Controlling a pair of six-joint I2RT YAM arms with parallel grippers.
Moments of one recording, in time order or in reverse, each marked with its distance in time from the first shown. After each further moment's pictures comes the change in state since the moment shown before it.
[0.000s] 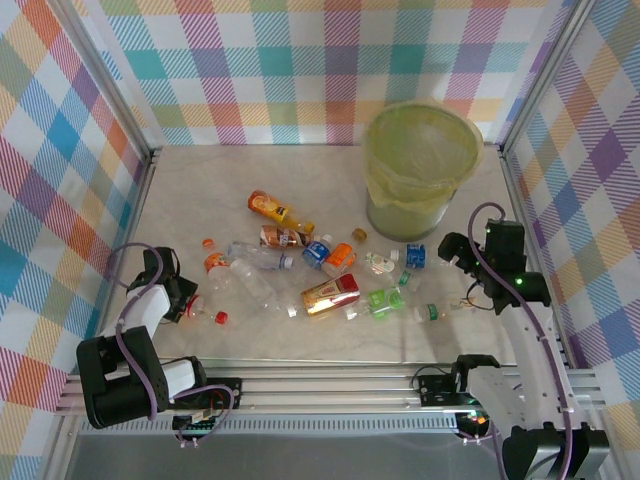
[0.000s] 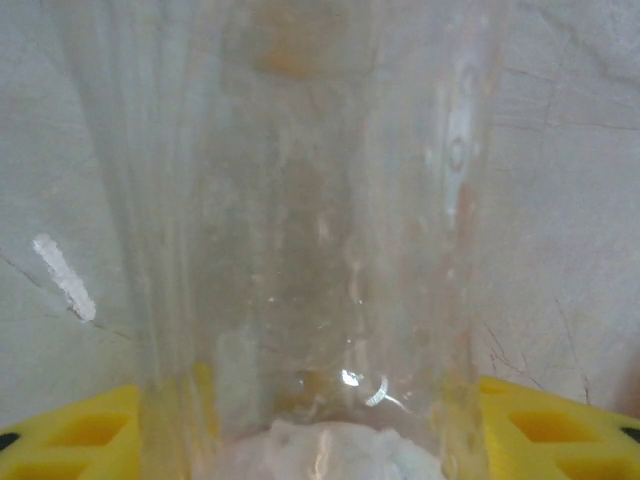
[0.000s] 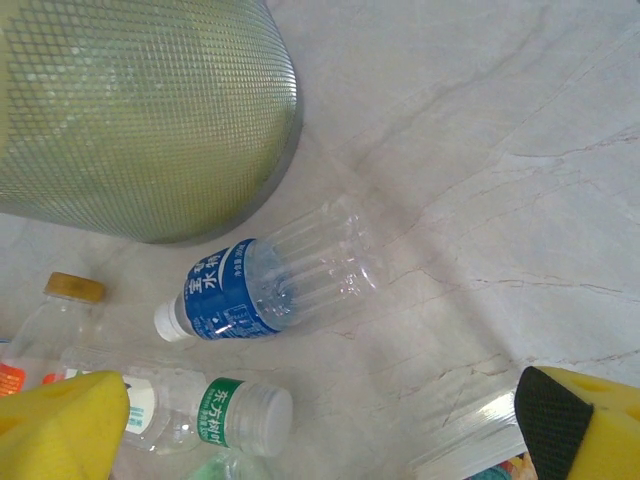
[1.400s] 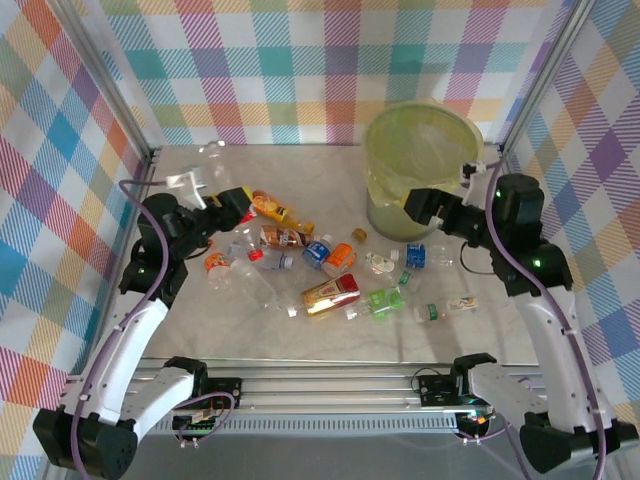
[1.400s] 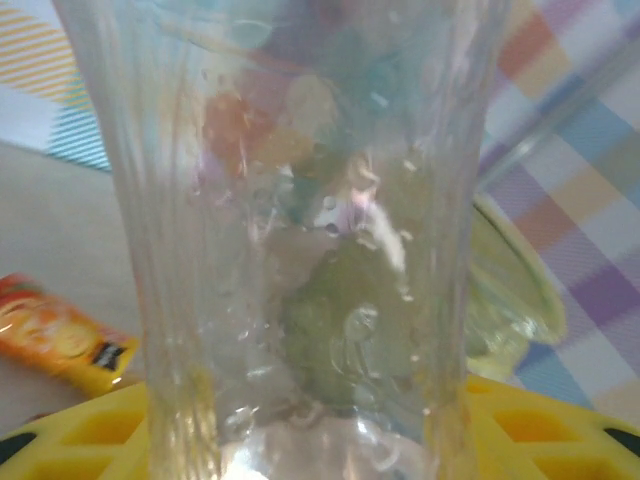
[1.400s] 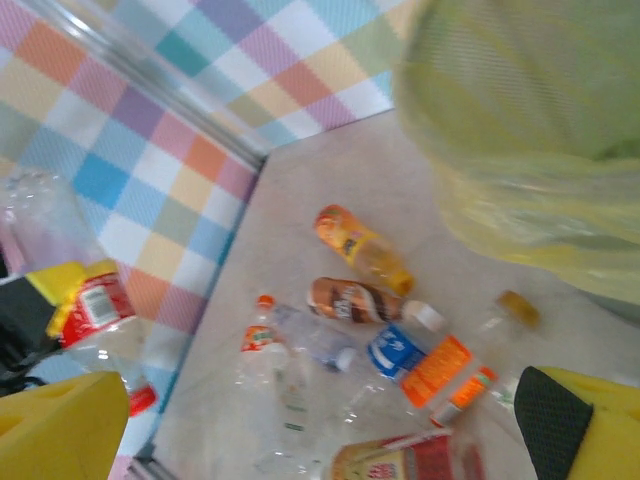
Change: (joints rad) left arm -0.520 -0.261 0.419 0.347 0.426 0.325; right arm 0.219 0.143 0.422 0.131 -0.529 0.084
